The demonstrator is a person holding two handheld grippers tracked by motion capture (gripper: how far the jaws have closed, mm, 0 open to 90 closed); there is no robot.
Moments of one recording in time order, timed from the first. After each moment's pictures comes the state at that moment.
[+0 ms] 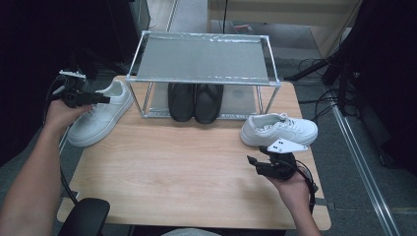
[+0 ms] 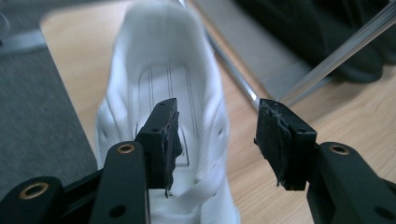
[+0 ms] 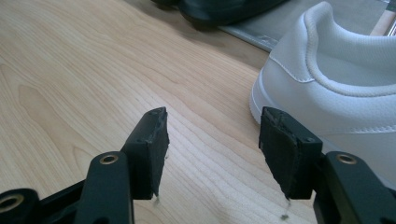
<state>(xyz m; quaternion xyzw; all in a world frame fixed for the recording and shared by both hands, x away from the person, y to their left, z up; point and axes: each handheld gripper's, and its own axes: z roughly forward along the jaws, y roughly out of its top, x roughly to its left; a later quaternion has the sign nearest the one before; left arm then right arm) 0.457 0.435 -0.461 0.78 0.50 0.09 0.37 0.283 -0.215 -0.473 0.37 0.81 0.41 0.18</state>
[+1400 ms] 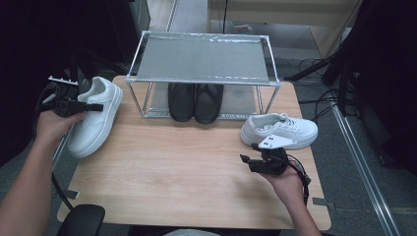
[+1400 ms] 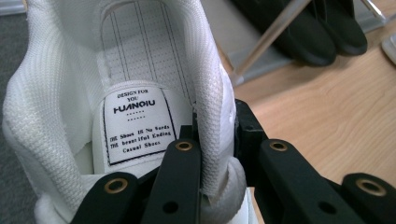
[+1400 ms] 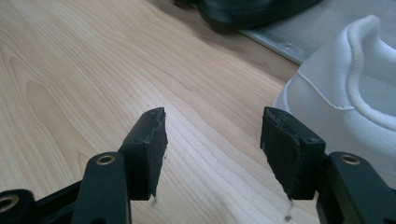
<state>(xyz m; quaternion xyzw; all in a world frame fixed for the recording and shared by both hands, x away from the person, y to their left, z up) 0.404 0.431 -0.439 0.76 0.53 0.05 0.37 0.298 -0.197 -0.474 0.34 0.83 0.41 0.16</state>
